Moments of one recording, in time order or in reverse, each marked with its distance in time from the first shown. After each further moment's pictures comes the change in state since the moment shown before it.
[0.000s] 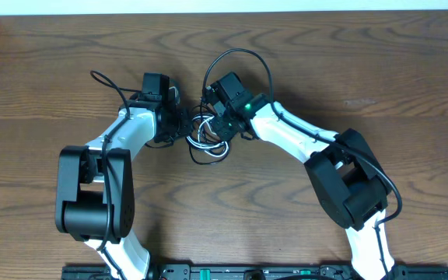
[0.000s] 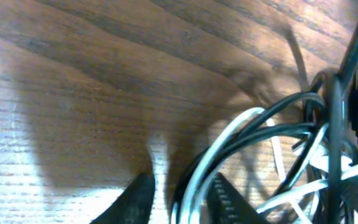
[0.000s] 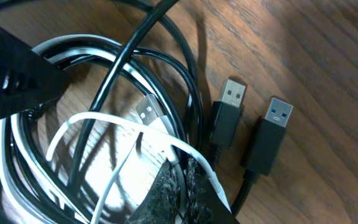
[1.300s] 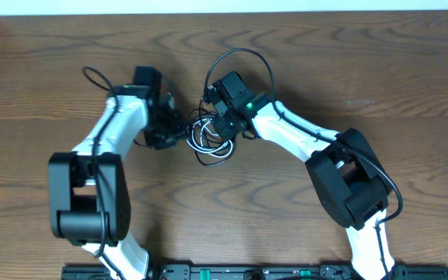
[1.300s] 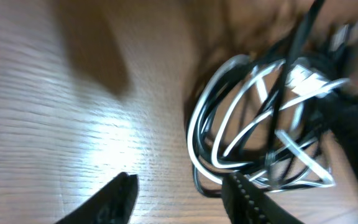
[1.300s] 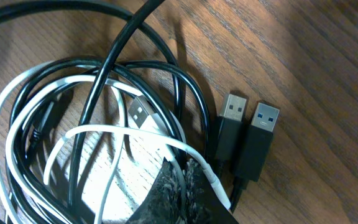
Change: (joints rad) left arm 0.051 -0.033 0.155 -0.404 0.076 -0.001; right arm -0.006 0.000 0.000 -0.001 -0.019 0.000
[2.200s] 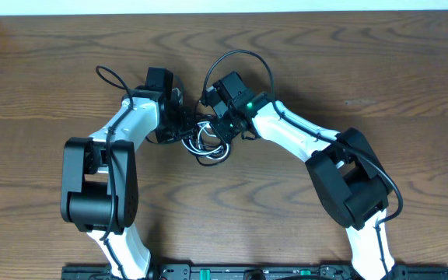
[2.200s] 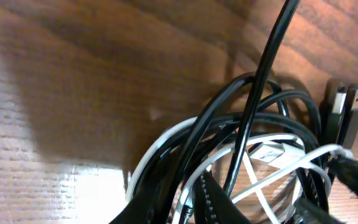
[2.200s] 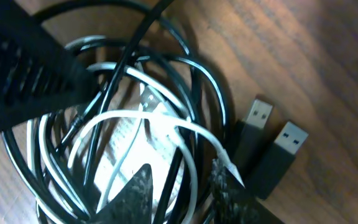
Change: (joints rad) left arm -0.066 0.096 -0.048 0.241 -0.037 -0.049; right arm -0.001 0.000 0.000 -0.025 -0.095 -0.019
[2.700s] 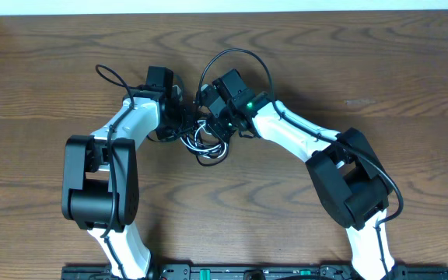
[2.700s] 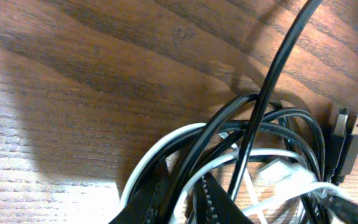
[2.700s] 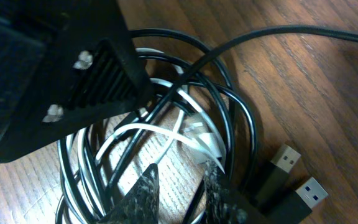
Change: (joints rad) left arm 0.000 0.013 0.000 0.052 -0.016 0.000; right arm 0.000 -0.002 0.000 0.069 -0.086 -0.098
